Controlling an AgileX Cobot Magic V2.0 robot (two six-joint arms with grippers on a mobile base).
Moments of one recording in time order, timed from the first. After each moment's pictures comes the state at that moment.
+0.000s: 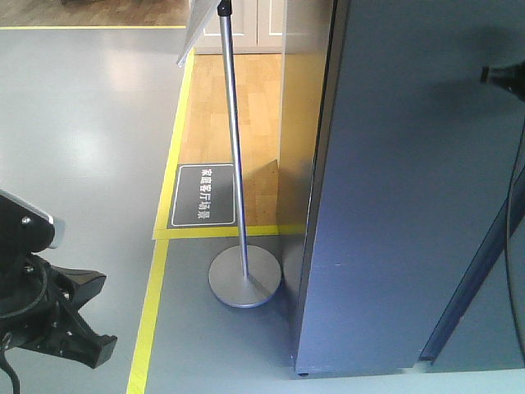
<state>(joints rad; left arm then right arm) -0.62 0.96 -0.62 0.33 0.51 -0.37 -0.22 1.75 -1.45 0.20 0.26 -0.25</state>
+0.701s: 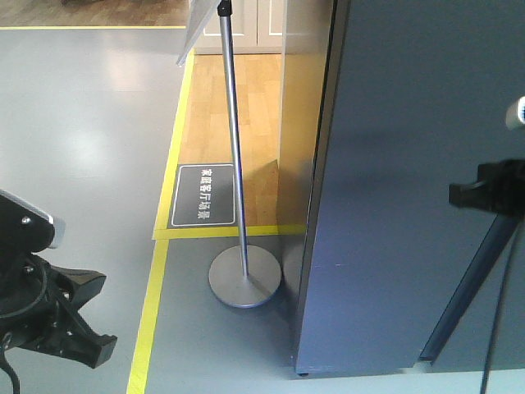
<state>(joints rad) -0.62 0.96 -0.62 0.33 0.51 -0.37 0.02 1.14 -0.78 0.20 0.23 -0.31</state>
